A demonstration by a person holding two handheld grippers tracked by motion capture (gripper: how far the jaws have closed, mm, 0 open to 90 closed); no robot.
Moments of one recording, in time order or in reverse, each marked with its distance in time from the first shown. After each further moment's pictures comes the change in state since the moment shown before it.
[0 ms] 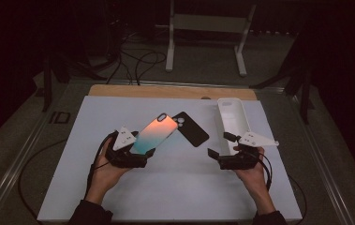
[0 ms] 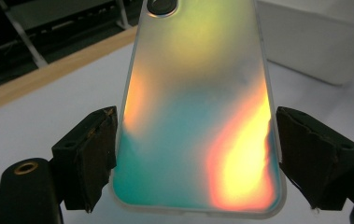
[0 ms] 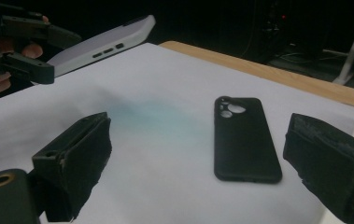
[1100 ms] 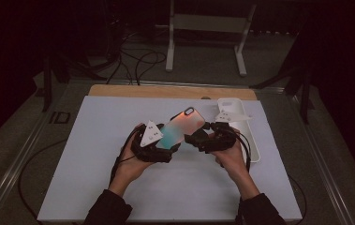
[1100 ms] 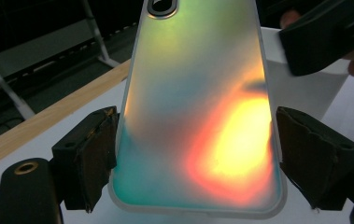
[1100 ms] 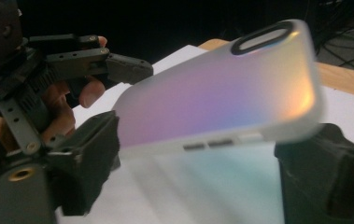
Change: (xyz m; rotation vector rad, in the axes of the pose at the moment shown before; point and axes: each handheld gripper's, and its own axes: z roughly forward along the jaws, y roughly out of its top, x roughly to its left) left arm -0.035 0.038 0.036 -0.095 -0.066 0.100; right arm 0.014 0.052 0.061 0.077 0.170 0.098
